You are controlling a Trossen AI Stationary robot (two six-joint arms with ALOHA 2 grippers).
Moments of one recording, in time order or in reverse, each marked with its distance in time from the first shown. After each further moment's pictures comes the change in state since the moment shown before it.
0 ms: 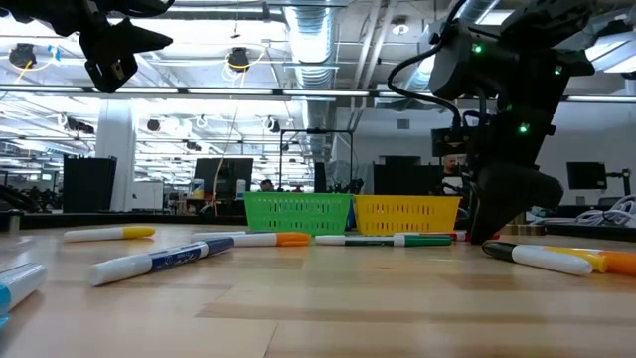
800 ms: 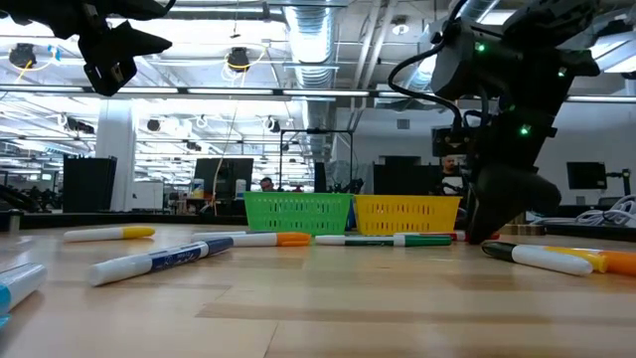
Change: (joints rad) left arm 0.000 0.000 -0.008 0.000 0.000 -0.009; right arm -0.008 0.000 -0.001 0.016 0.083 -0.012
